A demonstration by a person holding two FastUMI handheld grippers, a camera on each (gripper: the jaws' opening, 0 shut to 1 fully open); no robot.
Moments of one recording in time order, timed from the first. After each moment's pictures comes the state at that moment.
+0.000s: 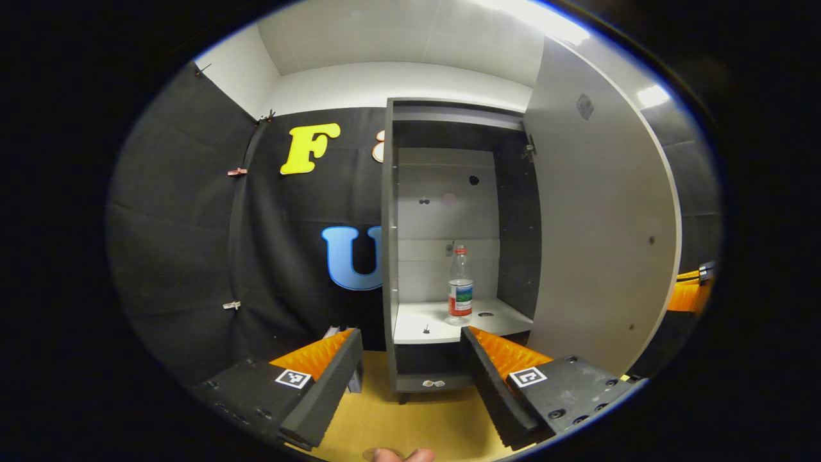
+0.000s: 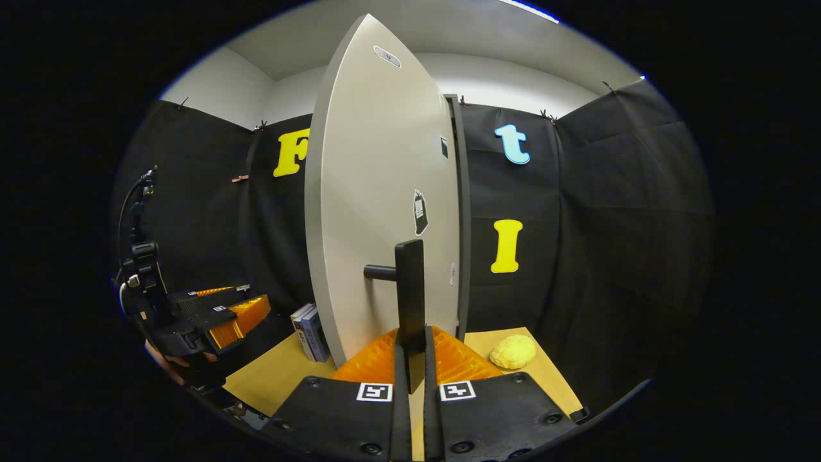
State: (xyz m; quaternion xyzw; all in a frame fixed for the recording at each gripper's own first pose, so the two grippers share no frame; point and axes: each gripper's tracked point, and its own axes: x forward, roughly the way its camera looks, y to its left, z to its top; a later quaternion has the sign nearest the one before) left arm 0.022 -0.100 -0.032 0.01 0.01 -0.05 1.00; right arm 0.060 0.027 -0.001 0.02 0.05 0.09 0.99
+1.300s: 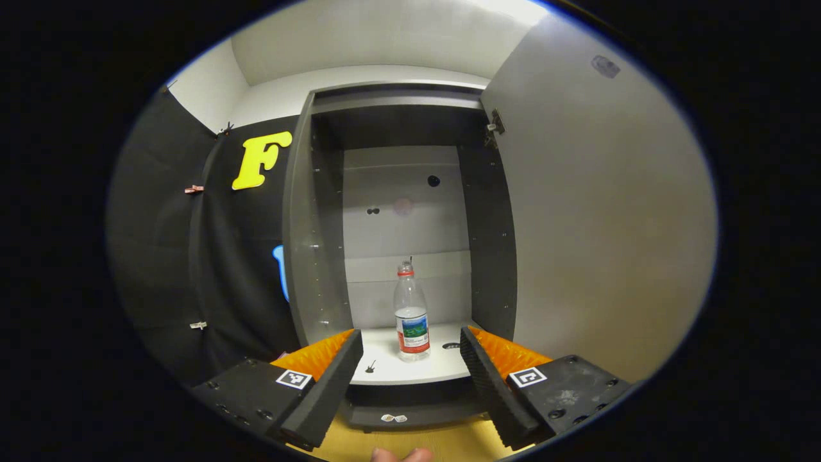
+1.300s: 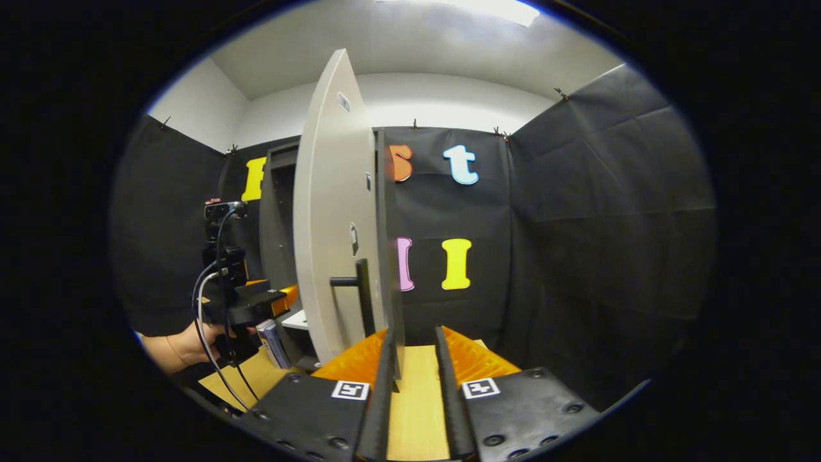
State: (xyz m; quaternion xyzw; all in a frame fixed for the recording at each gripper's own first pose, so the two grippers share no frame) left arm 0.151 -0.225 -0.019 0.04 -0.02 -0.08 1.00; right arm 0.035 -0.105 0.014 0.04 0.01 0.00 1.00
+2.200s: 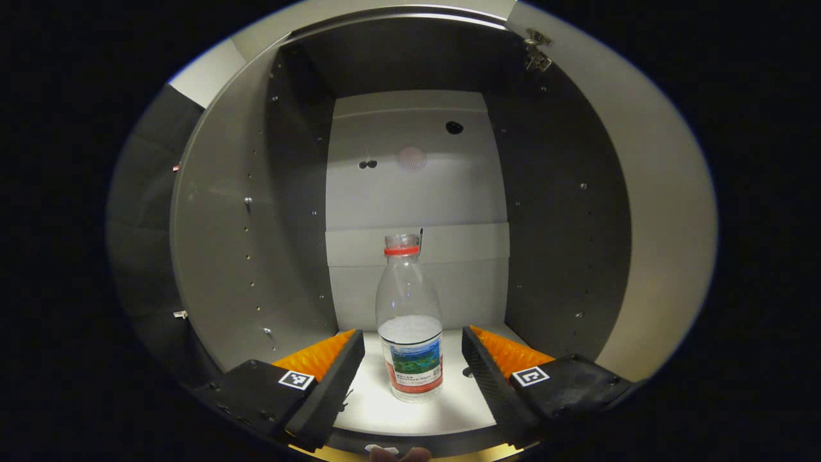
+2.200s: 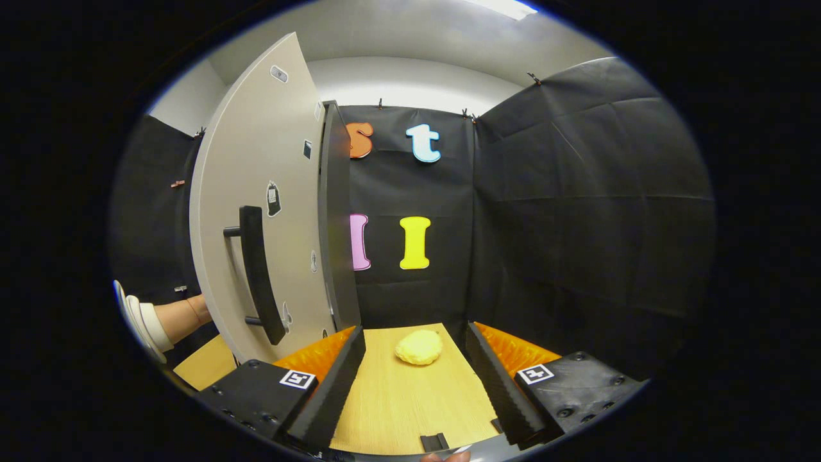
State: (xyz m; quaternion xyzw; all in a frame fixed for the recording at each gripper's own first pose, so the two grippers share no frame) left arm 0.329 -0.238 -0.076 0.03 0.03 -0.03 1.00; right arm 0.056 -0.176 -0.026 0.03 0.04 -0.04 1.00
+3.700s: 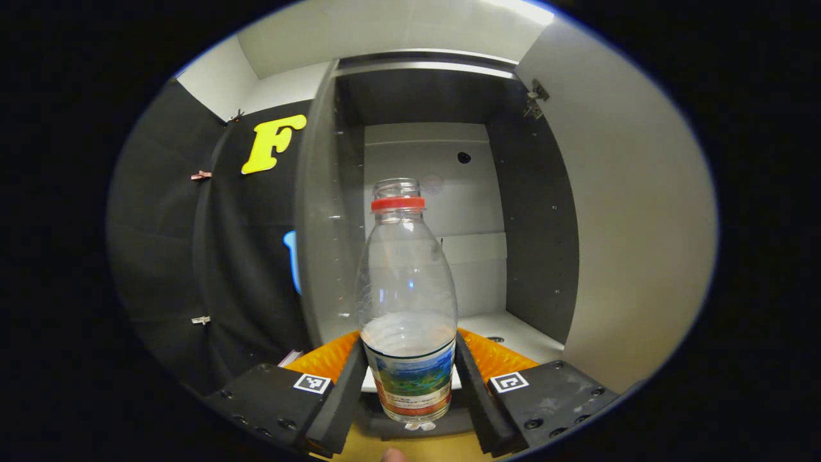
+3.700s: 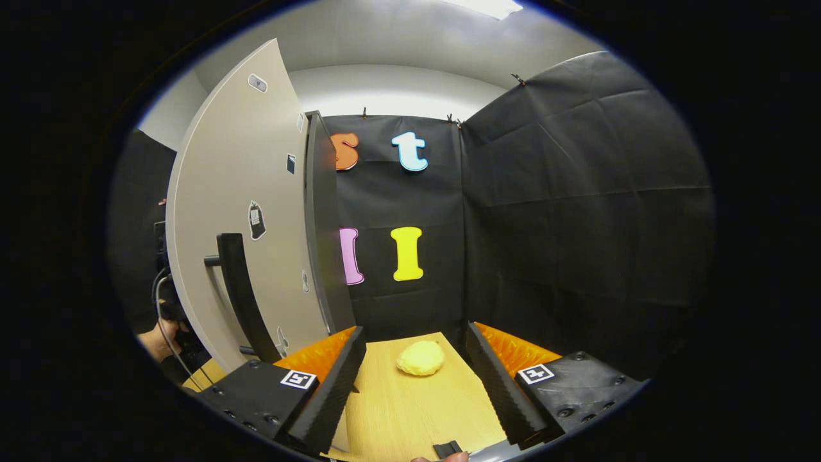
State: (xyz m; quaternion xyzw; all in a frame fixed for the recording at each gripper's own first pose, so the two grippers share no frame) left arm 0.174 -0.144 -0.068 0.03 0.00 -0.04 1.00; right arm 0.074 -0.175 -0.009 0.05 0.00 -0.08 1.00
